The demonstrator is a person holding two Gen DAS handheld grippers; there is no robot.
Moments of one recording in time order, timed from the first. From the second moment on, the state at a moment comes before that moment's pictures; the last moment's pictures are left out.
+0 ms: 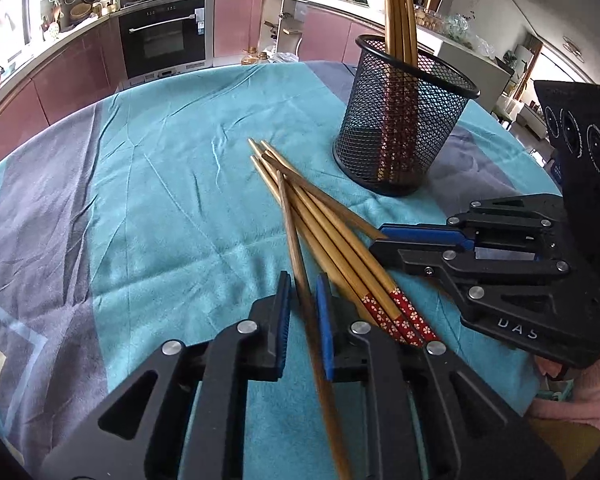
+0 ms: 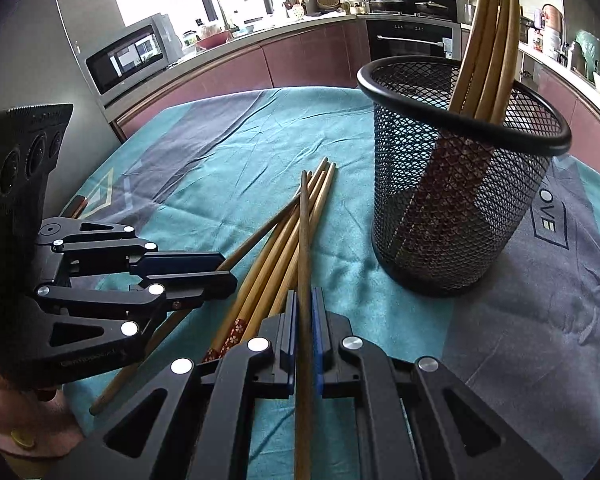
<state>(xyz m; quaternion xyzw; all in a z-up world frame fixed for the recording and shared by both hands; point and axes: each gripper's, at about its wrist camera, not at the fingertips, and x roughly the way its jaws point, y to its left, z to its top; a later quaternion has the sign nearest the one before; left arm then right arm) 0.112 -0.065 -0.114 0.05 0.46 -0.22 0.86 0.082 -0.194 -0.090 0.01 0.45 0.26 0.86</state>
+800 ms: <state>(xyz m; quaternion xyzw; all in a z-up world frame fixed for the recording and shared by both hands) 0.090 -0.051 -0.050 0.00 0.39 -0.26 0.88 0.054 -0.231 -0.027 0.04 0.36 0.26 0.90</state>
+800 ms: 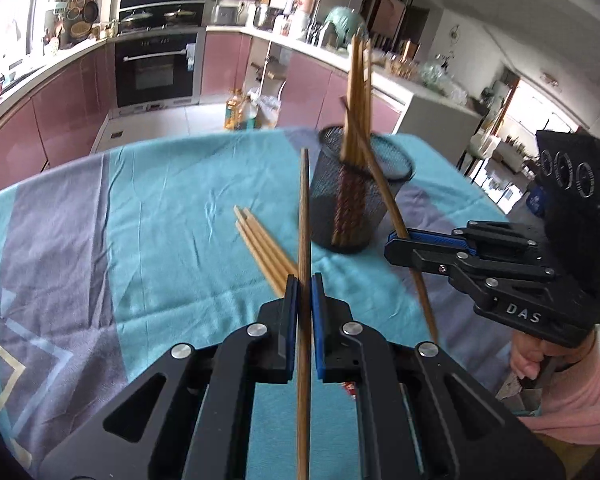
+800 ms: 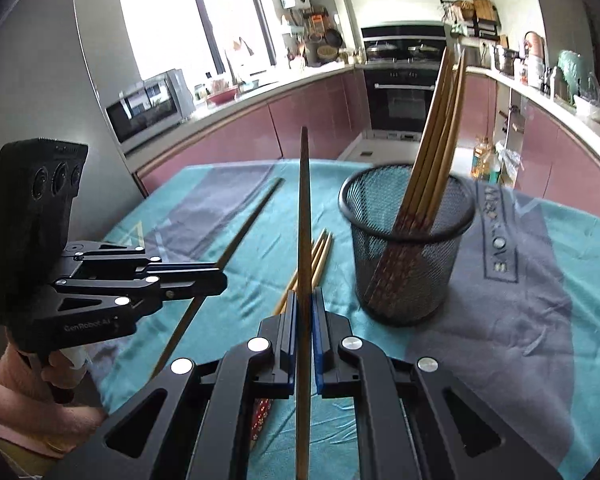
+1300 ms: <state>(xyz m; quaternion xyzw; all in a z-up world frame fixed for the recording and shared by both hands) 0.076 -0.042 0.019 -0.03 0.32 -0.31 0.90 0.051 -0.265 0.025 0.06 0.28 0.24 0.93</state>
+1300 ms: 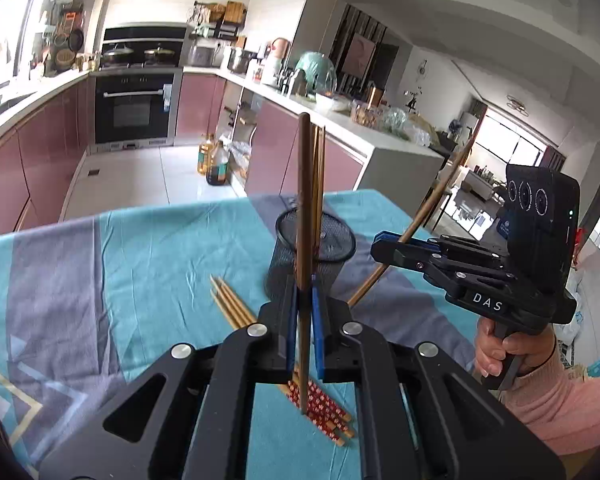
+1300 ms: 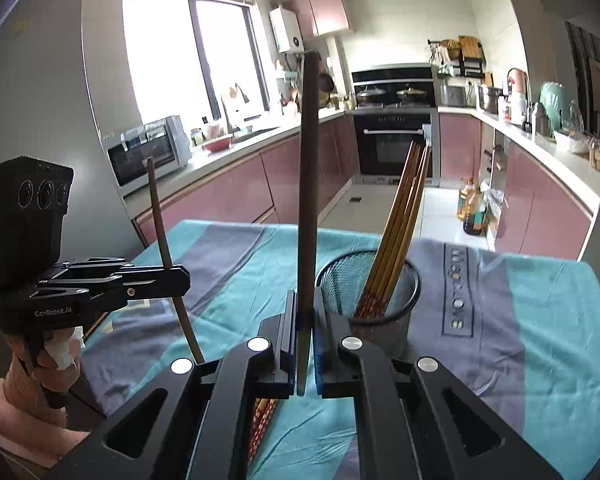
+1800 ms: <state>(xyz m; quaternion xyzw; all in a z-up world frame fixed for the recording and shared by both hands) 0.097 -0.046 0.066 -0.07 0.27 -0.31 0.91 0.058 -0.277 0.062 0.05 0.23 0.24 0.94</state>
